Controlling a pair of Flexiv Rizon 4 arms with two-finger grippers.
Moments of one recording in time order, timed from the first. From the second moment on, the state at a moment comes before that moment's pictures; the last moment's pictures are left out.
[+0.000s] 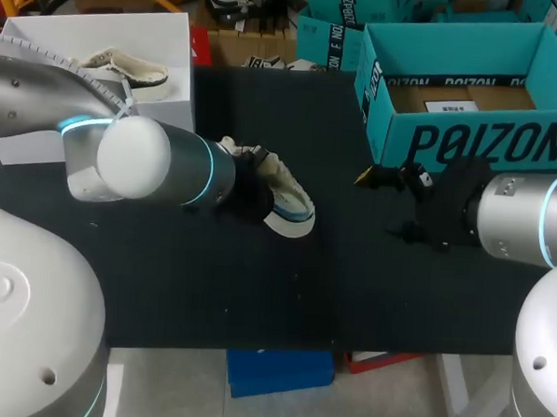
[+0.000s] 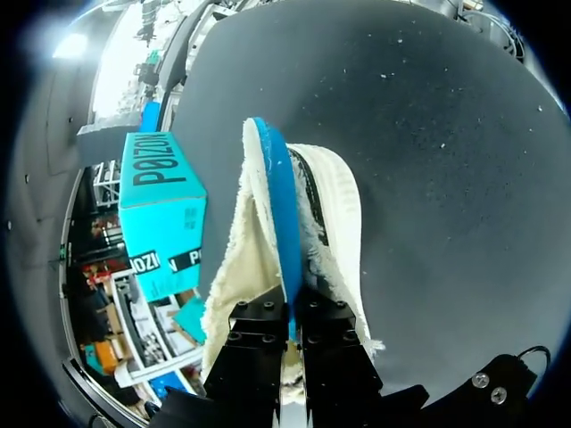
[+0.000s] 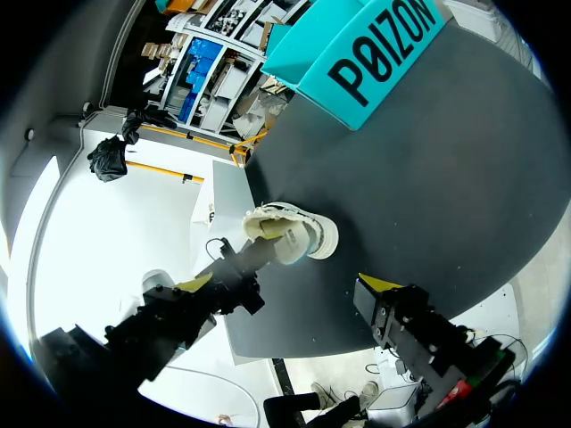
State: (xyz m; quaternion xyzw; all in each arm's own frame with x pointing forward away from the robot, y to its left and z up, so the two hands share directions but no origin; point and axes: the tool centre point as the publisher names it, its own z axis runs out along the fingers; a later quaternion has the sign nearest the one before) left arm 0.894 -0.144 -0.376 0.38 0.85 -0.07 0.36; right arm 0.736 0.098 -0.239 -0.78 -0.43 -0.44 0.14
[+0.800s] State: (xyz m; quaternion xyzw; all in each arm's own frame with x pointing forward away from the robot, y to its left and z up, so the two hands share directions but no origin) left arm 0.914 -0.132 -0.383 0.34 0.86 0.05 0.38; right arm 0.736 0.098 -0.239 -0.78 -0.43 -0.44 0.14
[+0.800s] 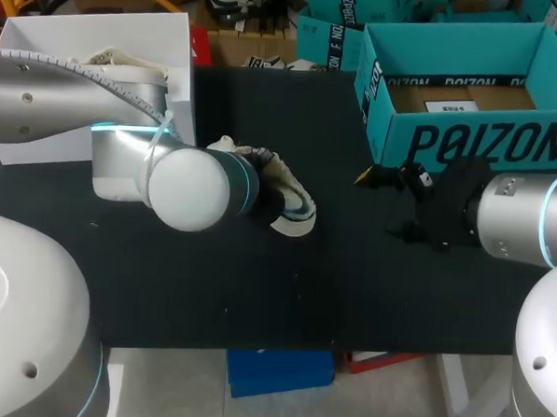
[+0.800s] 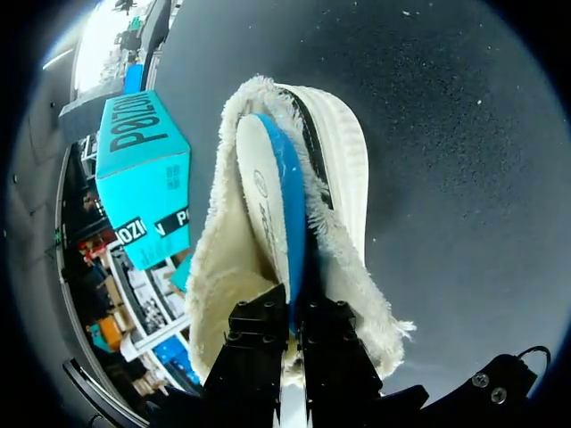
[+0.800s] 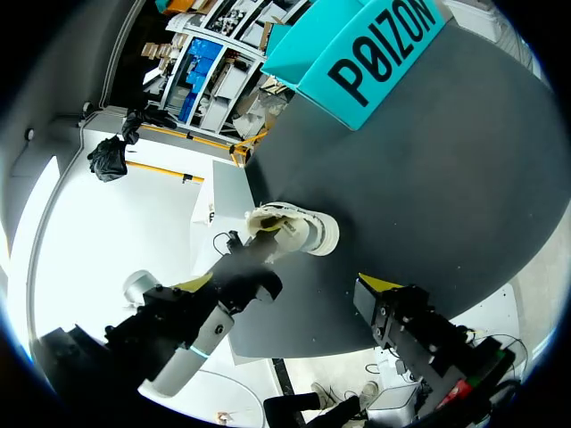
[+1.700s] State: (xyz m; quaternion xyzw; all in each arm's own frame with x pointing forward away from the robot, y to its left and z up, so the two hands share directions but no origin) left arm 0.882 -0.139 -0.341 0.32 0.87 -0.05 0.36; right arm 0.736 0.098 -0.239 -0.78 -0.43 -0.44 0.14
